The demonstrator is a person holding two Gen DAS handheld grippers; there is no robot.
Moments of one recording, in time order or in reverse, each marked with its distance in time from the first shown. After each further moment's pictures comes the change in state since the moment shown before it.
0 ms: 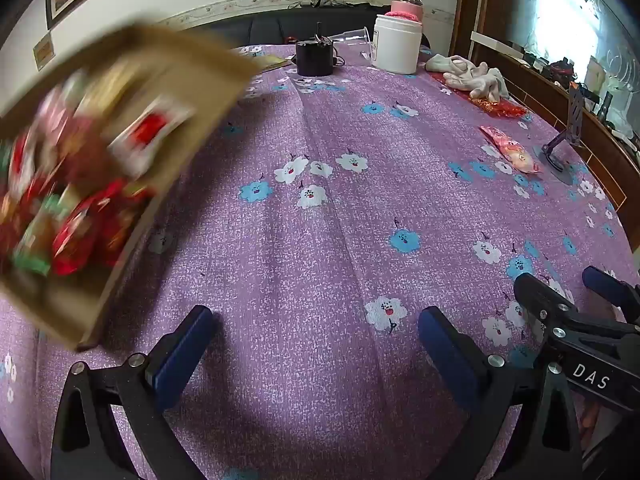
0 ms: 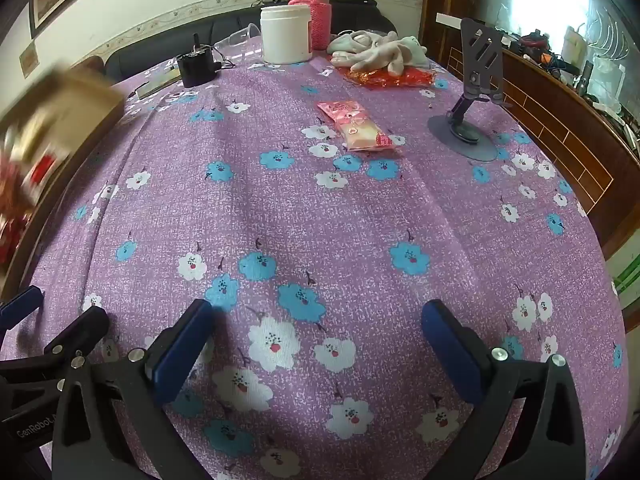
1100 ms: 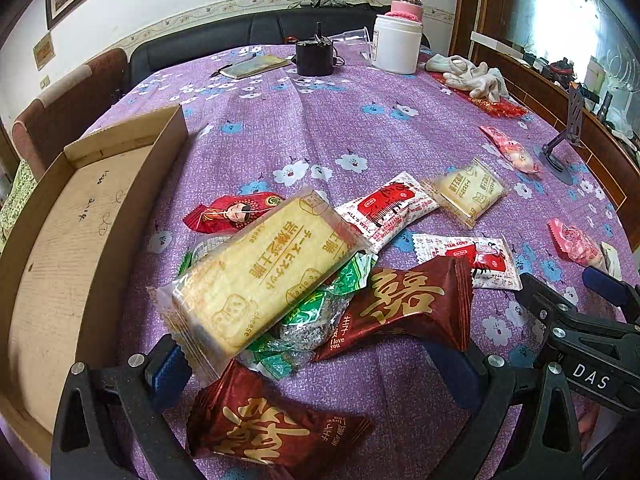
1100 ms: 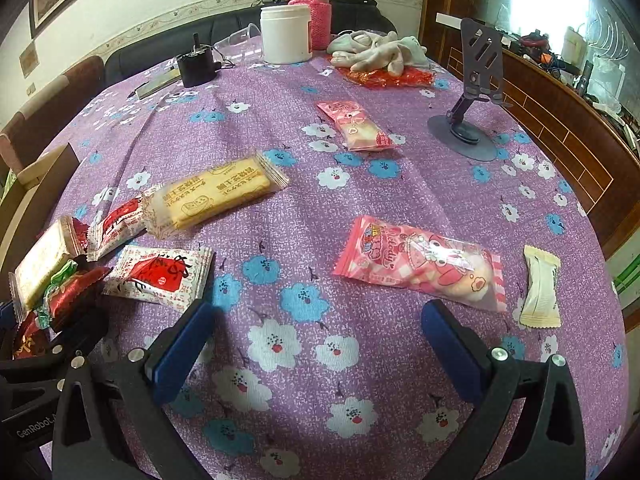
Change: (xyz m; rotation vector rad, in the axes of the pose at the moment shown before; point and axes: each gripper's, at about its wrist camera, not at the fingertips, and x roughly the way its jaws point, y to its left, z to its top) left arm -0.002 0.000 0.000 -0.001 0.002 -0.001; right arm -0.001 0.001 0.000 -0.001 0.000 -0.001
